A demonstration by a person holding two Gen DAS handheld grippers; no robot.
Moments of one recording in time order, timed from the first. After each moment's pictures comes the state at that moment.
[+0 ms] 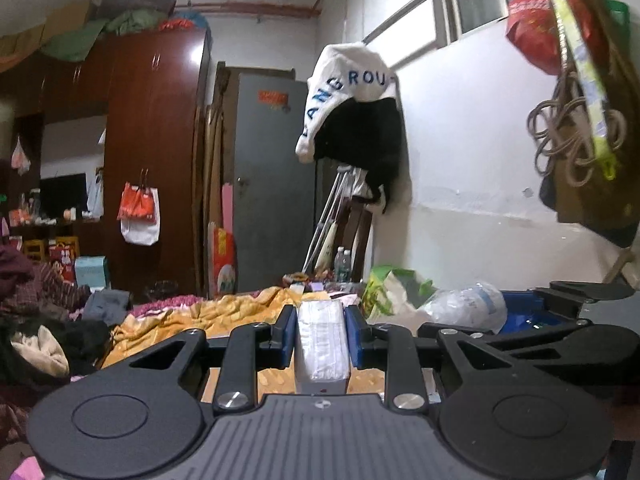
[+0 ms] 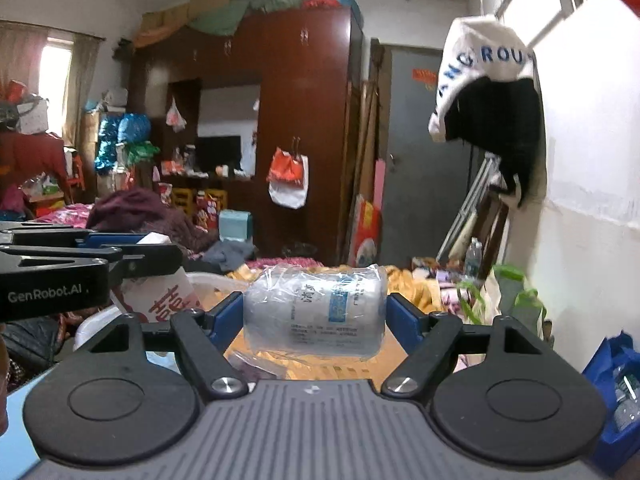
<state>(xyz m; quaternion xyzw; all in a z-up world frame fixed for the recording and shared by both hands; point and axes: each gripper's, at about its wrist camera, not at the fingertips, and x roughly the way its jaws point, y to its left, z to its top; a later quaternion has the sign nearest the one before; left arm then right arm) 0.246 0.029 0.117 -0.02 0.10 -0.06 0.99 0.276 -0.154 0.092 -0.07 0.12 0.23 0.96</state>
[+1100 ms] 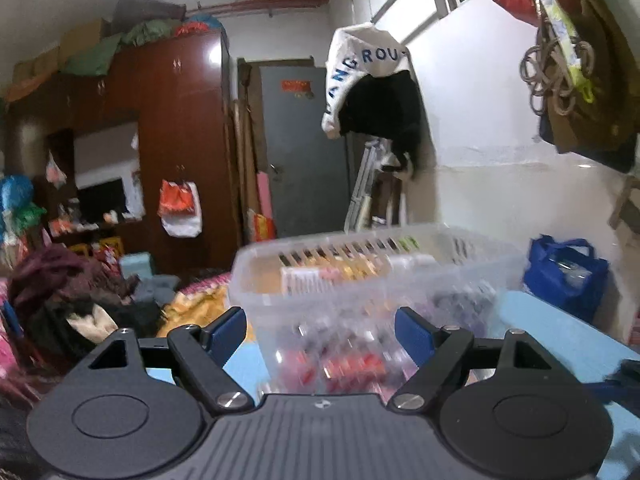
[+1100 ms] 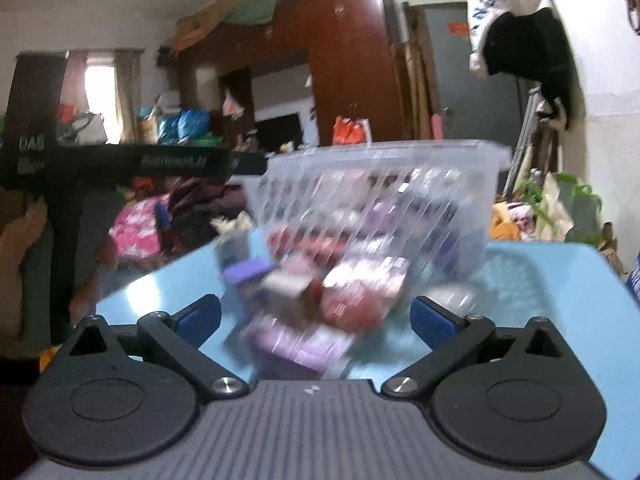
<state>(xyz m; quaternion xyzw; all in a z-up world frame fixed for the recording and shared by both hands) 0.135 0.027 0.055 0.04 0.12 -0.01 0.99 0.136 -0.192 -0.012 -0.01 0.17 0.34 0.92</state>
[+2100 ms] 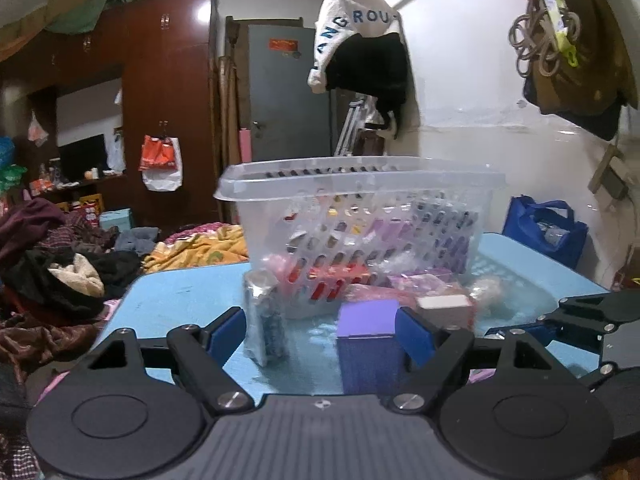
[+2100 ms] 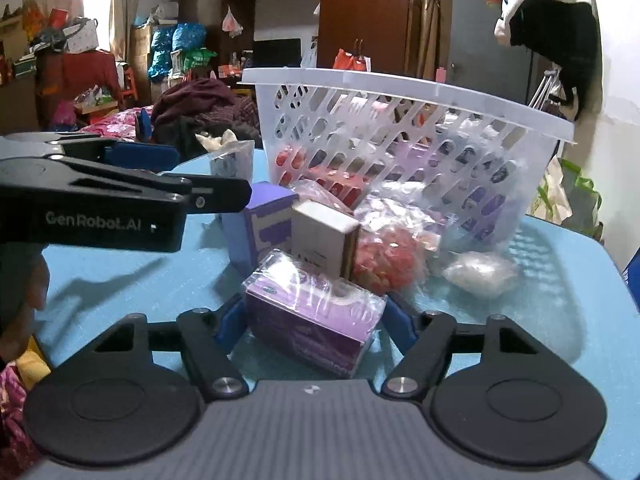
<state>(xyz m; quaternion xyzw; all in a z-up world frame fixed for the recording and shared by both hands) 0.118 0.037 0.012 0.02 0.18 -0.04 0.98 0.141 -0.143 -0.028 -0.12 0.24 0.30 0.91</state>
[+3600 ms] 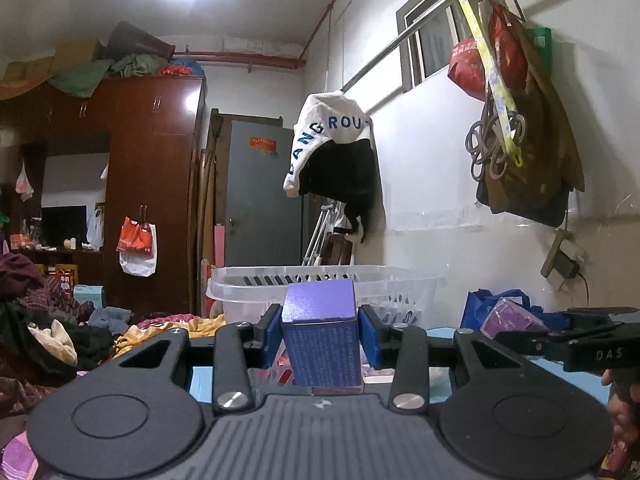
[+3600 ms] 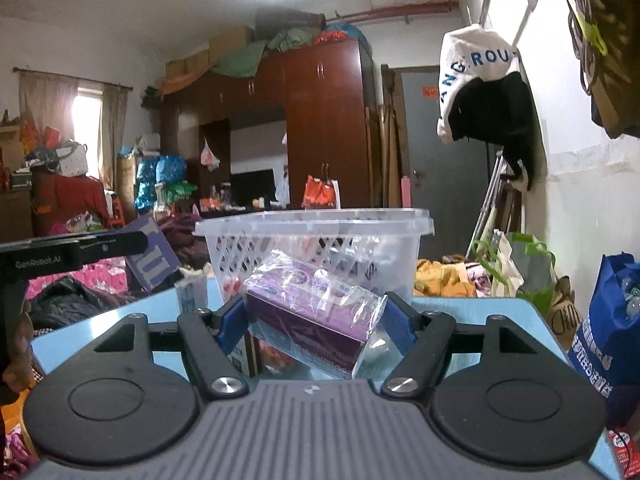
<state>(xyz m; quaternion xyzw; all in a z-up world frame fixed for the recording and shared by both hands) 0.058 0.043 0.031 -0.01 0.01 -0.08 1.00 0.115 -0.250 0.003 0.00 0.07 0.30 0.95</state>
